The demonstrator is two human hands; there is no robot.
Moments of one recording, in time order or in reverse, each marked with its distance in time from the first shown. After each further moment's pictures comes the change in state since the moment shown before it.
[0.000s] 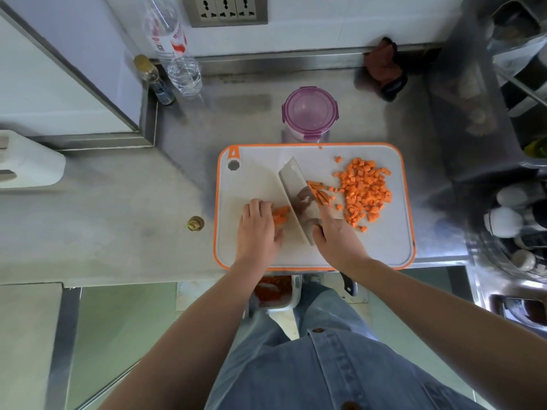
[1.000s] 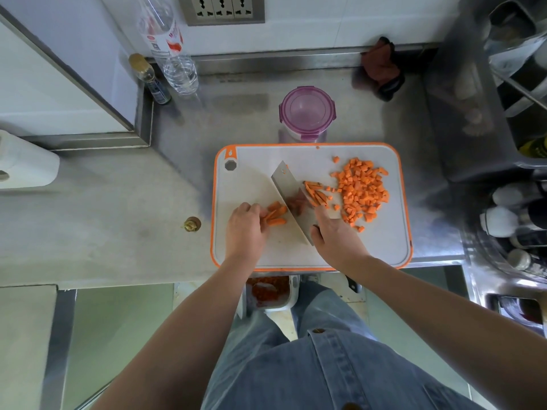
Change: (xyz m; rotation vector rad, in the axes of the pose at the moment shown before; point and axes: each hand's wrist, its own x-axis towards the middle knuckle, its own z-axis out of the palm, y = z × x) left_hand 0.009 -0.012 -0.007 -0.178 0.029 -0.106; right_hand 0.000 0.001 -0.005 -0.137 -0.047 -0.042
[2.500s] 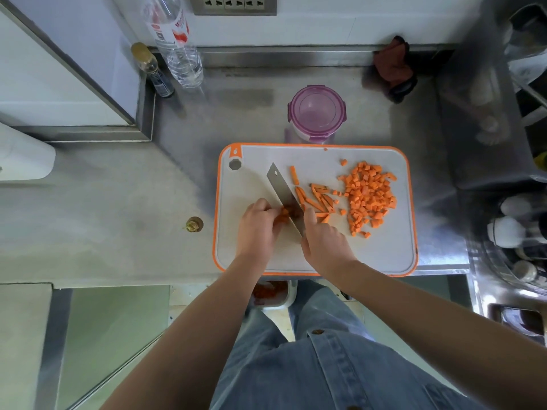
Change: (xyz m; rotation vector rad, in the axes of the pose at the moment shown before) left_hand 0.008 0.009 0.006 -0.063 -0.023 0.067; right_hand 0.011 -0.037 0.006 -0.212 -0.057 0.021
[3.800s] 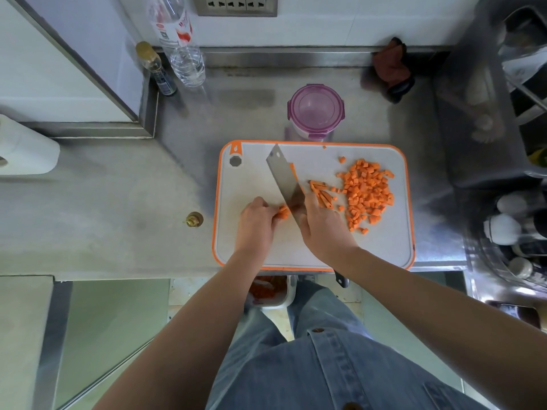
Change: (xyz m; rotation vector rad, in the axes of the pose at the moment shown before) left_hand -0.005 0.006 -0.006 0.019 -0.022 -0.042; right_hand 0.002 -0.002 -0.017 0.191 0.091 -0.024
